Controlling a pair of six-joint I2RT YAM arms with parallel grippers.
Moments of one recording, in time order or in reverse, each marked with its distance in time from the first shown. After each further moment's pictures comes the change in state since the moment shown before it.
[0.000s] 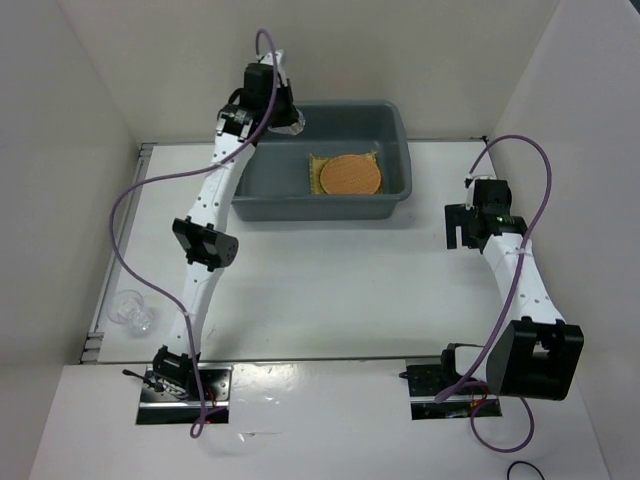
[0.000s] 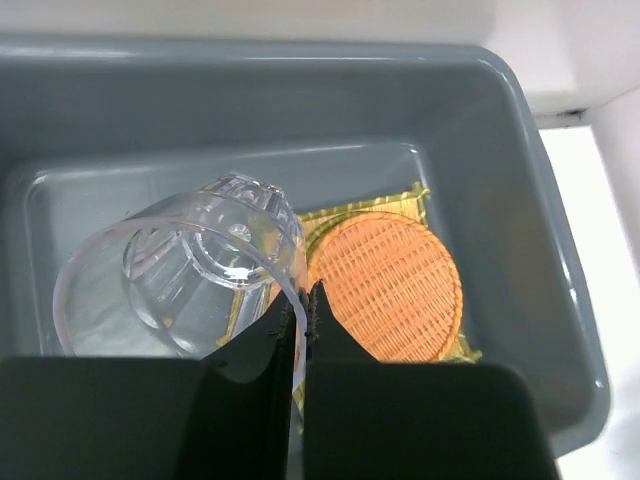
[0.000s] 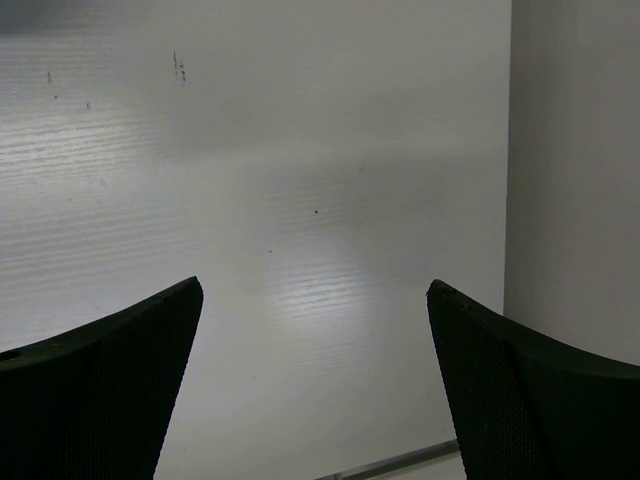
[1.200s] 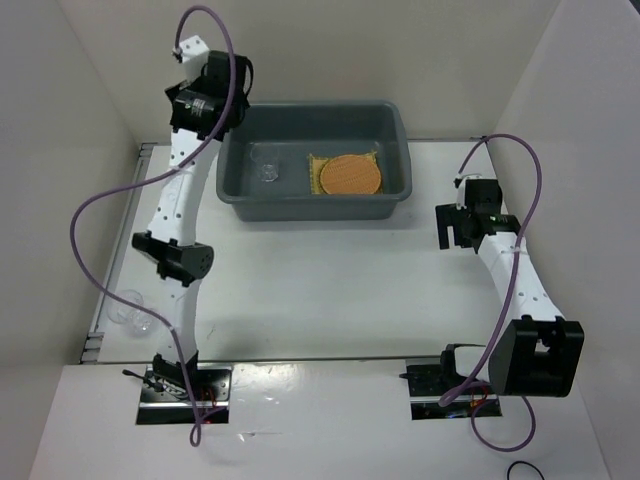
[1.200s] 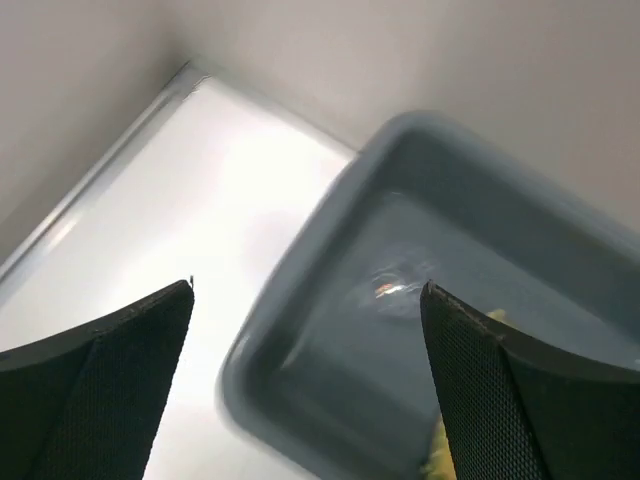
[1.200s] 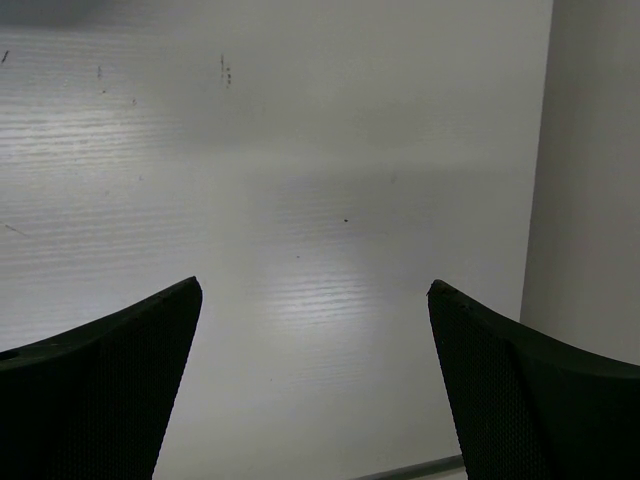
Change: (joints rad) left arm -0.010 -0.292 -0.092 -0.309 -0.786 -0.181; right arm 0.048 0.004 -0.001 0.006 -0.016 -0.001
